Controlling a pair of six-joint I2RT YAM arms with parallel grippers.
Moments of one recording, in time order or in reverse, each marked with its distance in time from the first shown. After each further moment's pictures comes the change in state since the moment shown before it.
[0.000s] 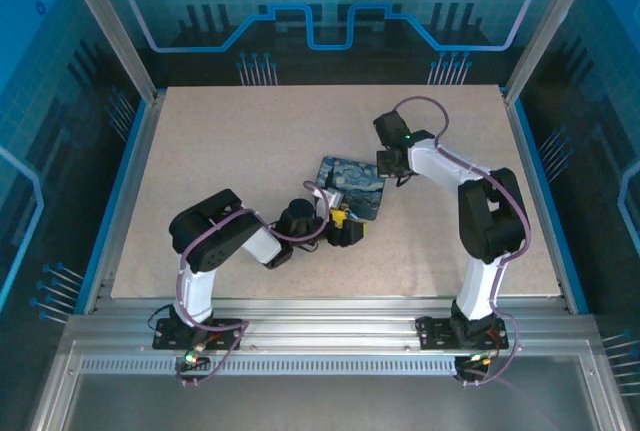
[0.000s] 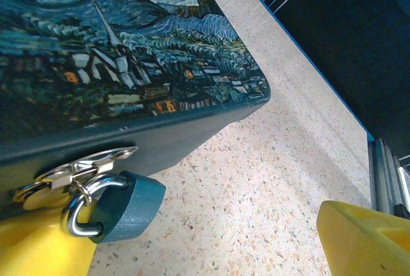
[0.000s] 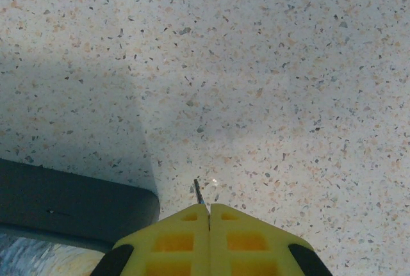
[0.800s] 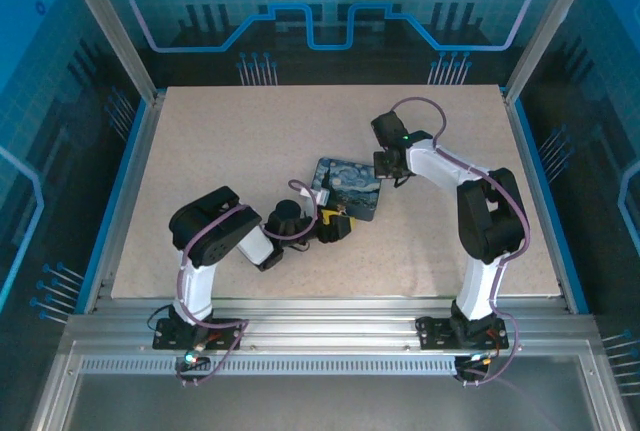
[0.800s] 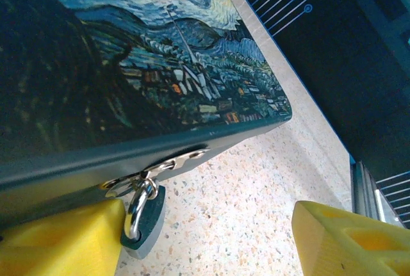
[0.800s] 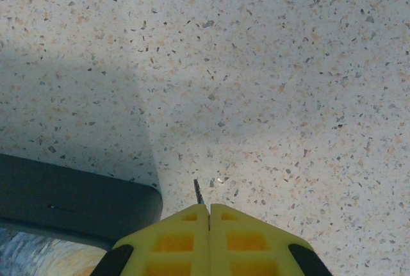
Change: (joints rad) left arm 0.061 0.024 -0.073 0.141 0.050 -0.109; right arm 0.012 0.000 0.000 0.003 -0.027 0.006
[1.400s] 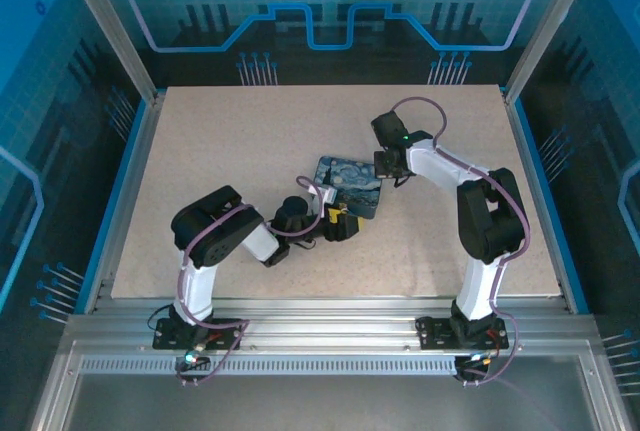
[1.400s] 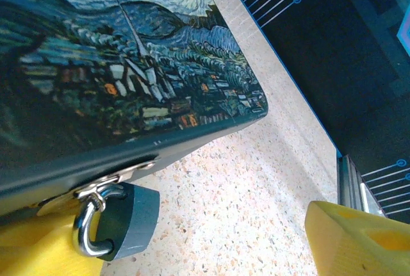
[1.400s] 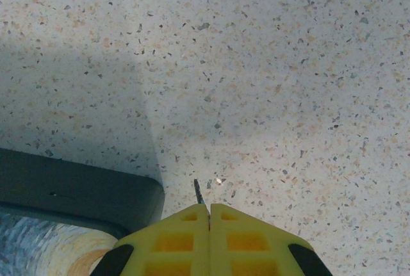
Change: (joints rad) left arm -0.021 0.008 0.065 -0.065 0.028 -0.018; right arm 0.001 0.000 0.000 0.001 0.005 0.006
